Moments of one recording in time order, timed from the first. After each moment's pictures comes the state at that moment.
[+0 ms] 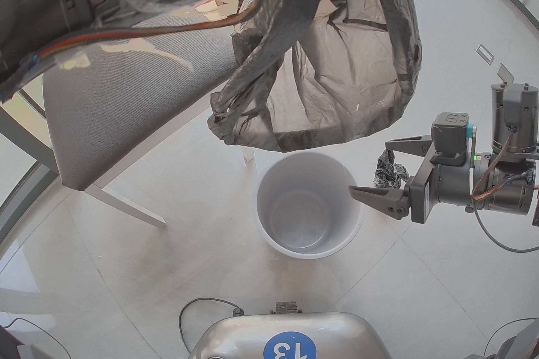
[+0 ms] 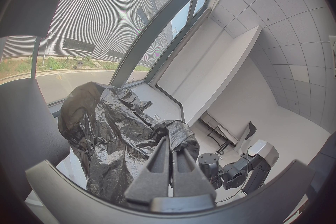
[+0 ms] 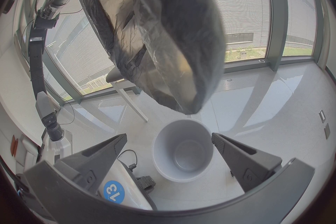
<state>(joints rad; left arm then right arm) -0.95 1.51 -1.49 -0.19 -0.03 -0.18 0.59 1.48 -0.85 -0.31 0.15 -0.19</state>
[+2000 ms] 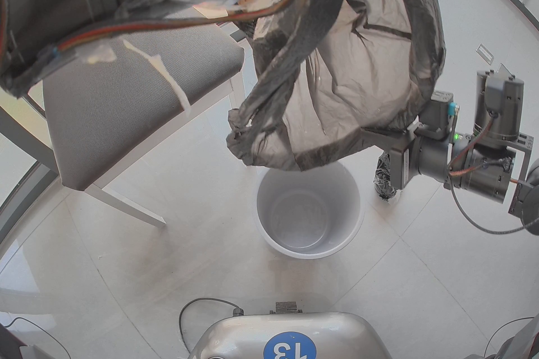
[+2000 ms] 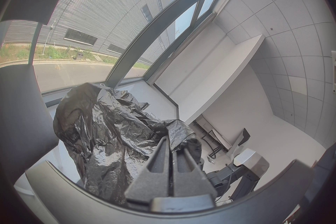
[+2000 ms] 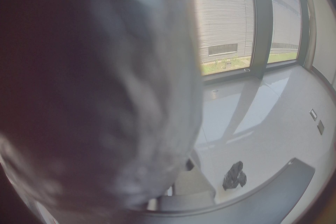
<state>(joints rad) -0.97 1.55 -1.52 -0.20 -0.03 -0.26 0.57 1.59 -0.89 -0.53 0.07 -0.16</state>
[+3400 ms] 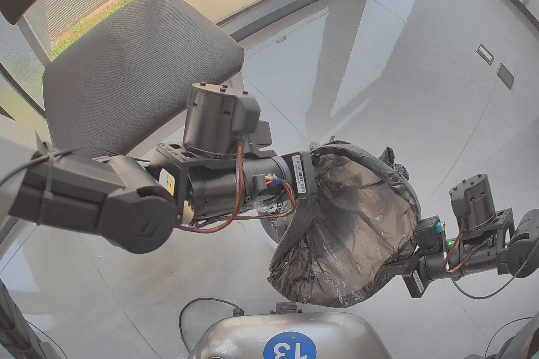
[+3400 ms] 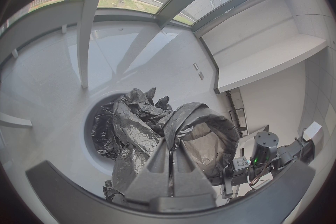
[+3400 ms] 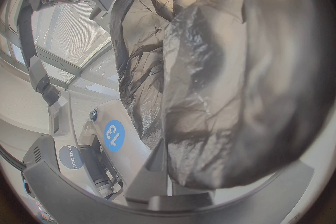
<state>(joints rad) -0.75 1.87 -1.17 -0.34 -0.12 -0.53 0.47 1.63 -0.53 -0.29 0.19 -0.19</state>
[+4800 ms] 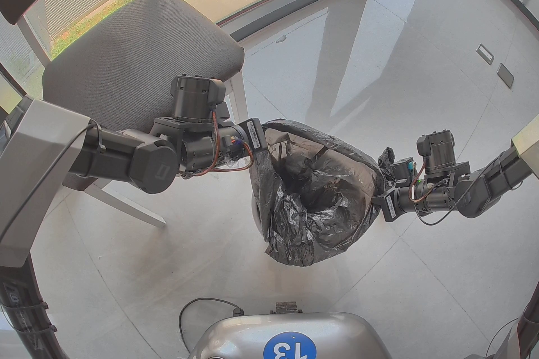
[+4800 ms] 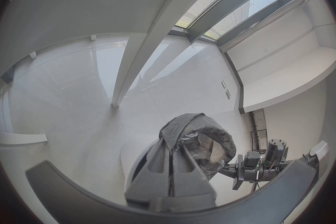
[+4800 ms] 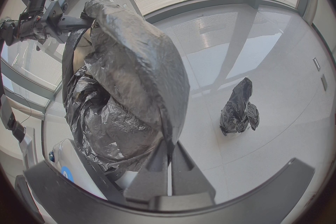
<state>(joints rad) -0.50 2.08 -1.41 -0.30 -0.11 -0.53 0.27 2.03 -0.97 -0.38 0.19 -0.17</state>
